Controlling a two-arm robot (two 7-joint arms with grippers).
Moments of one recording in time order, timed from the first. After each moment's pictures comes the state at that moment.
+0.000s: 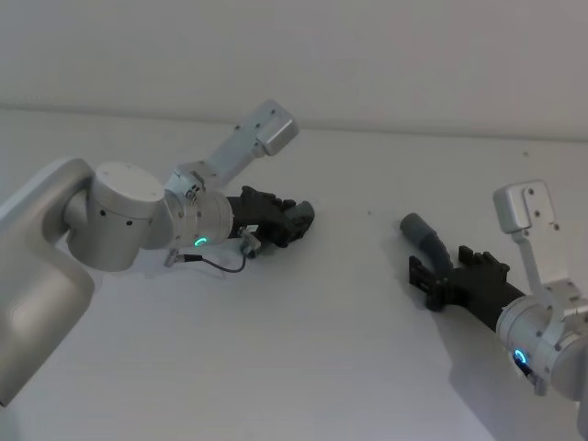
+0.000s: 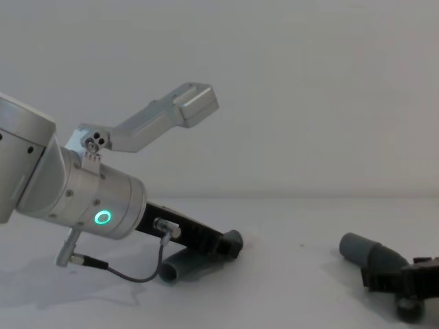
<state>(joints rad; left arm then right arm) -0.55 0.32 0.59 -1.40 -0.25 0.59 -0.47 0.00 0.30 -0.25 -1.80 0.24 0.58 0.11</state>
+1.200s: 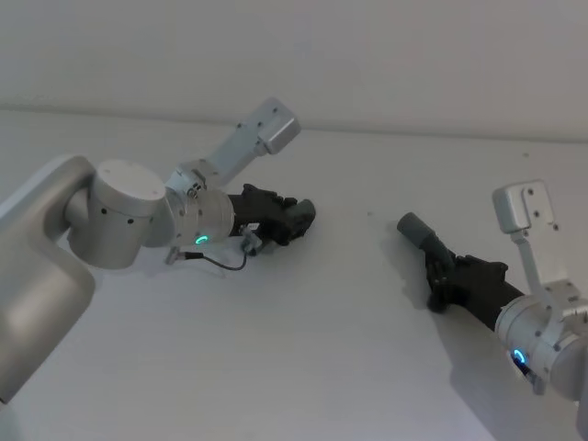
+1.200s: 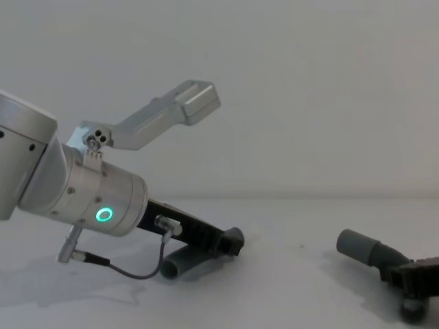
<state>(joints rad) -0.56 0.32 0.59 -1.40 -0.25 0.58 -0.47 0.00 0.30 -0.25 -1.79 0.24 0.57 0.12</state>
